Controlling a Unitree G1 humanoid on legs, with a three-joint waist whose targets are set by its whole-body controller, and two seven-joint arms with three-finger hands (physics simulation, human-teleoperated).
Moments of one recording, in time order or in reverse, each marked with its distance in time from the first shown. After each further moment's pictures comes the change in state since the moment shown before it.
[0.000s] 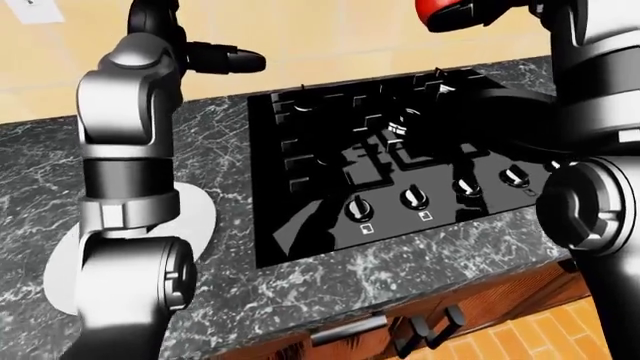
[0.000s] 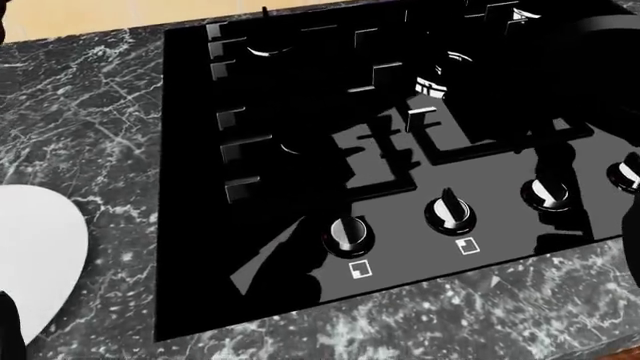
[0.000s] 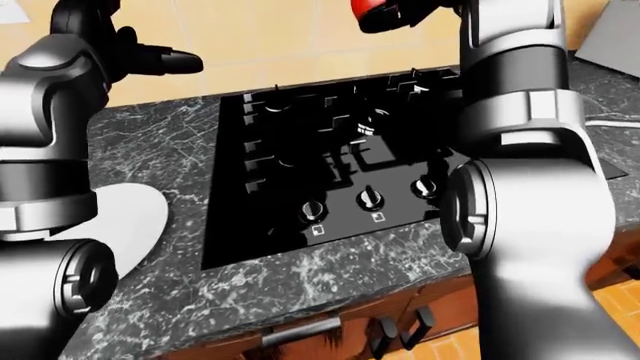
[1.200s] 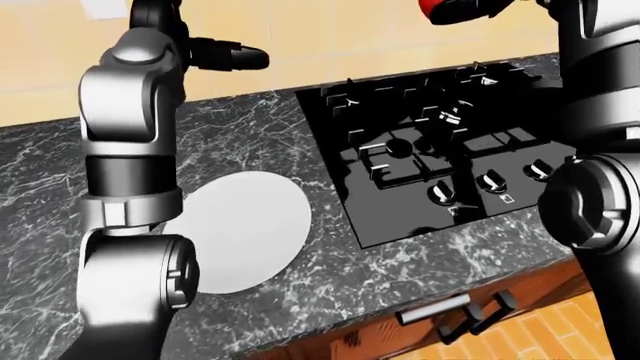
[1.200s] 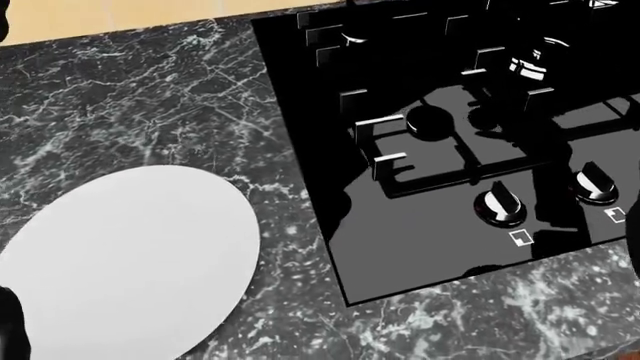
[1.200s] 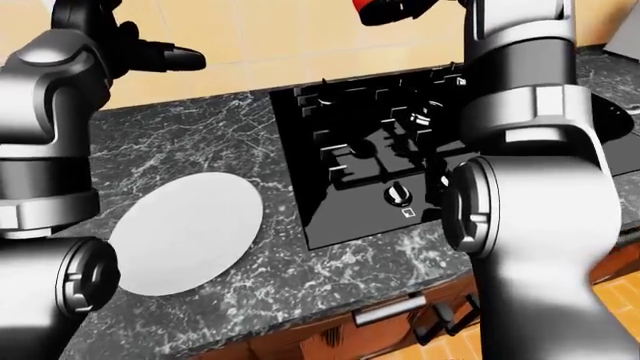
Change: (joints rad) left arm -0.015 -0.010 -0.006 -0.007 0.014 0.008 -0.005; right arm -0.013 -0.004 0.001 -0.025 -0.011 0.017 0.017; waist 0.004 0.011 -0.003
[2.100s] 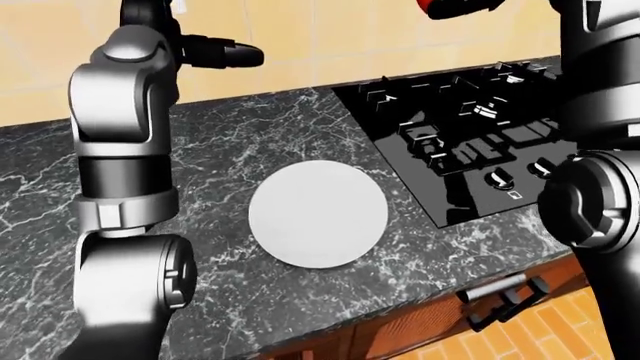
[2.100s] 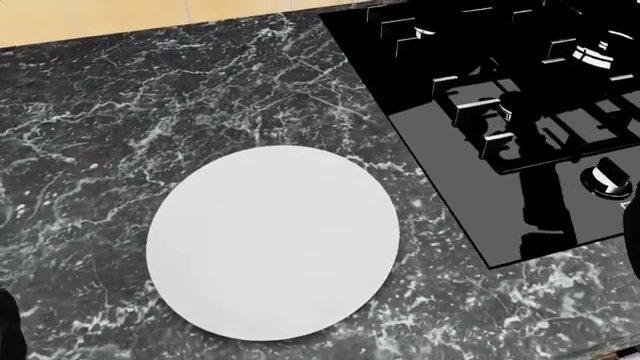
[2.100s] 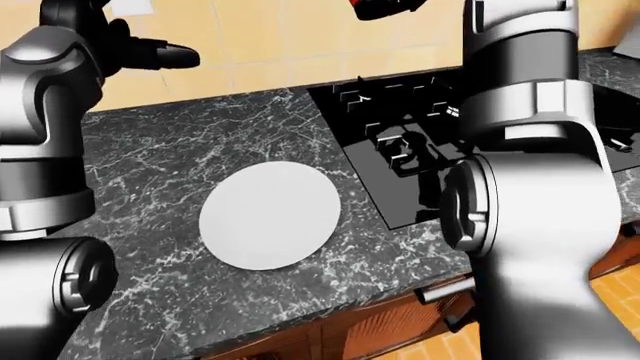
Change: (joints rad) left arm 0.002 0.009 0.011 -0.027 0.012 0.023 0.005; right arm -0.015 0.008 0.007 -0.025 -0.001 0.018 0.026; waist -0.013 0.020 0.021
